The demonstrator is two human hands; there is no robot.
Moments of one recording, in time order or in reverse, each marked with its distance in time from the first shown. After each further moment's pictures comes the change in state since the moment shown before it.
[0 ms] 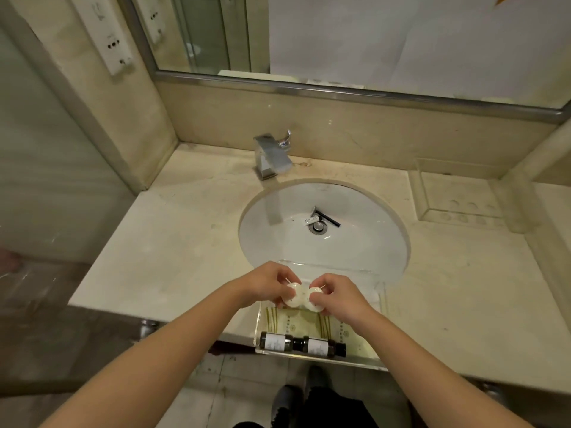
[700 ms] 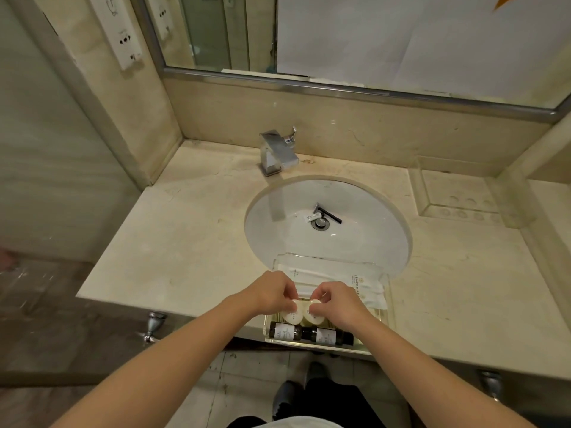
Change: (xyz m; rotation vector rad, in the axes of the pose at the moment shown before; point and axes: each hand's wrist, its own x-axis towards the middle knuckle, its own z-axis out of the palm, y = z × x) left_hand -0.010 -0.028 0.015 0.509 0.080 0.116; right_hand -0.010 0.010 0.028 -0.293 0.012 0.019
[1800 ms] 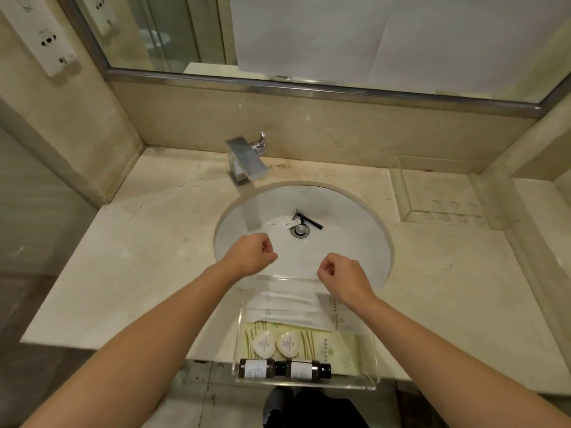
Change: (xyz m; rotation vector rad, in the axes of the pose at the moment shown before) left_hand 0.094 0.019 -0.068 0.002 0.268 -0.075; right_hand 0.066 0.012 -0.077 -0.067 0.261 -0.043
